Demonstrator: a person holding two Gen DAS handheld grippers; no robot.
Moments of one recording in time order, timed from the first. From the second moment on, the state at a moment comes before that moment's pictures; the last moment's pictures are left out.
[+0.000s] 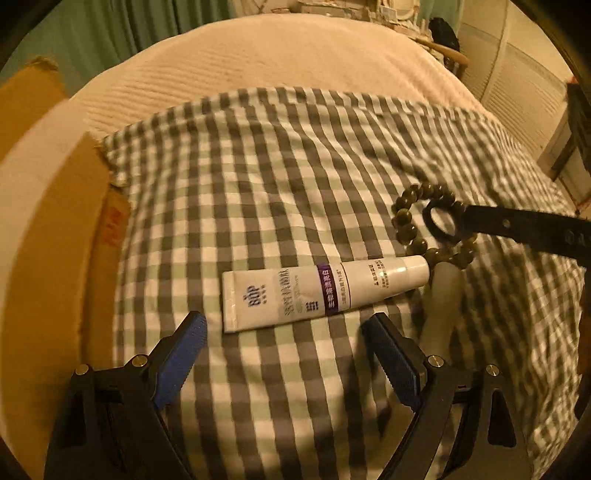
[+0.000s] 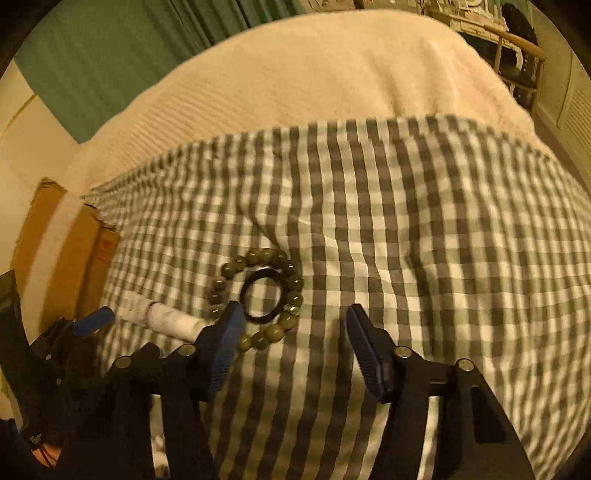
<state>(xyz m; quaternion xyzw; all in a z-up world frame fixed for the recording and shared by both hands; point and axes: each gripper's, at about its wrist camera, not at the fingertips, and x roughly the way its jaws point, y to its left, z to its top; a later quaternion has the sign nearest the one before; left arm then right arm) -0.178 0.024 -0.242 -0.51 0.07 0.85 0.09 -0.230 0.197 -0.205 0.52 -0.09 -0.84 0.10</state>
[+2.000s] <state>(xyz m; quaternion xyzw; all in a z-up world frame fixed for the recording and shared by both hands) -0.119 0.037 -0.205 -0.54 0.03 0.82 0.15 -0.108 0.176 -0.044 0.43 -0.03 -0.88 0.18</state>
